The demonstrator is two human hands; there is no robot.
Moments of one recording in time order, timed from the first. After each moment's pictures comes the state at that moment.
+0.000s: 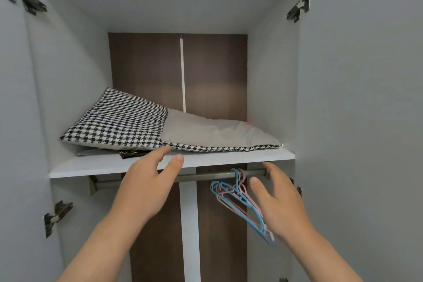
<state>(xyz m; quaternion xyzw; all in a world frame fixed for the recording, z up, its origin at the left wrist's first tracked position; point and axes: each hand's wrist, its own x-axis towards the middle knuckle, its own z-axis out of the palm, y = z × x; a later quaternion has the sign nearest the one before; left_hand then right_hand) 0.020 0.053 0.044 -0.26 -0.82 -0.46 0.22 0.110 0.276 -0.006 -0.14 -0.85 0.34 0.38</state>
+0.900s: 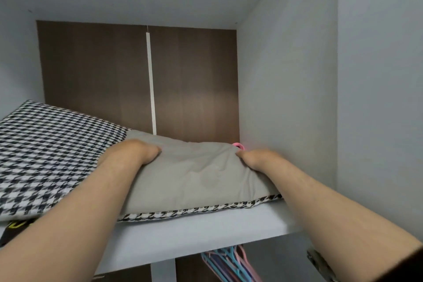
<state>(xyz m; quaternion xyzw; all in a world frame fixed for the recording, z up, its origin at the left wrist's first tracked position) -0.359 0.232 0.124 -0.03 -0.98 -0.19 0.08 -0.212 0.502 0.090 -0.32 -0.91 0.23 0.14</state>
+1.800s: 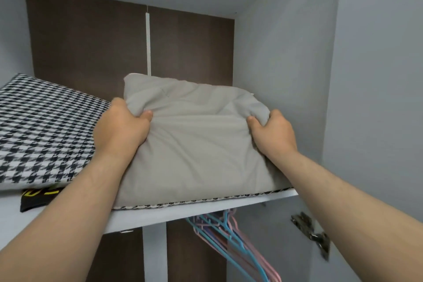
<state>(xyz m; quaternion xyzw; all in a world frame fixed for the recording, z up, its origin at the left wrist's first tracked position) -0.292 0.179 0.112 -0.12 -0.82 -0.42 0.38 -0.143 0.434 0.097 -0.27 -0.78 0.23 0.51</state>
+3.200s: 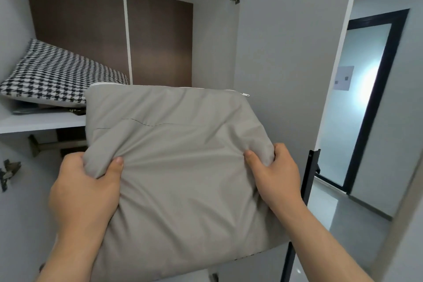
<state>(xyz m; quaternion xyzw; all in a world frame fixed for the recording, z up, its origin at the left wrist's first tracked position) 0.096 -0.045 -0.038 -0.15 -0.73 -0.59 0.29 0.274 0.176 -0.024 -0.34 -0.73 0.34 0.48</state>
